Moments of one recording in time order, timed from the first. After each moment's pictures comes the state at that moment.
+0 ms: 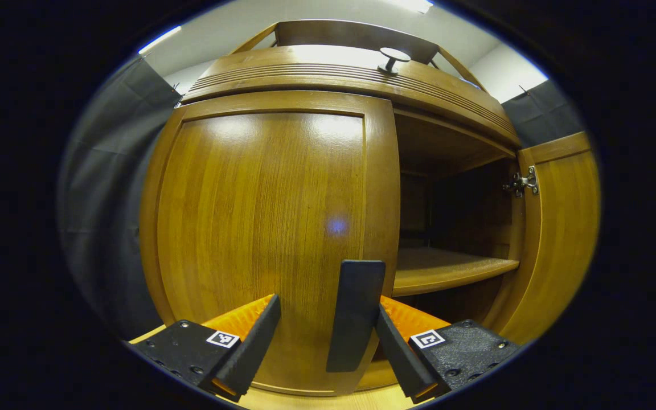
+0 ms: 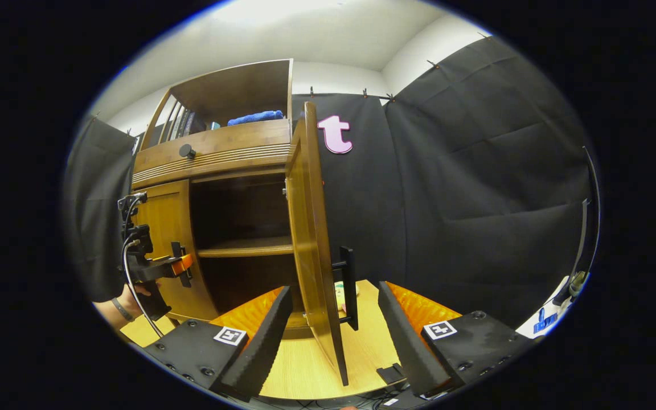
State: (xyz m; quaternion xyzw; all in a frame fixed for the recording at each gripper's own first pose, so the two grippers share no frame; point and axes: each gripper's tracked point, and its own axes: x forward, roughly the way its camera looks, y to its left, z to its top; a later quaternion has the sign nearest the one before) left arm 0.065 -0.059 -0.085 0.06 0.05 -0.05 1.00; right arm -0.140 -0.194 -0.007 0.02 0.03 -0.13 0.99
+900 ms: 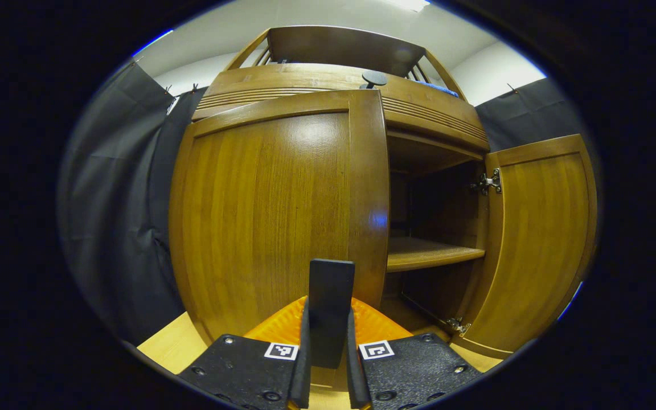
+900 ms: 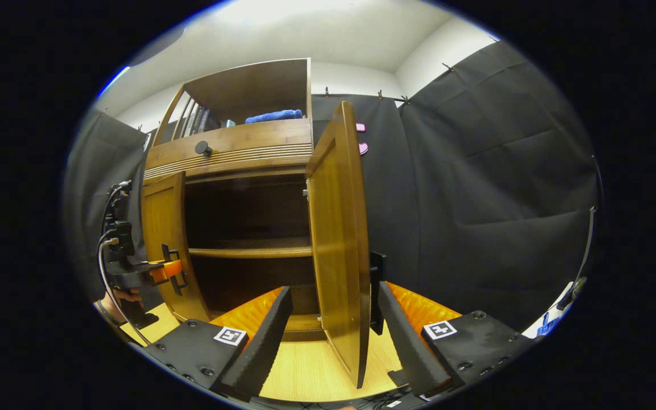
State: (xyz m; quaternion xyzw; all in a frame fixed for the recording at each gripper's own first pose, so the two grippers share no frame) left arm 0.043 -0.070 -0.053 0.06 0.07 -0.06 0.99; right arm -0.130 -0.161 0.000 0.00 0.03 -0.10 0.99
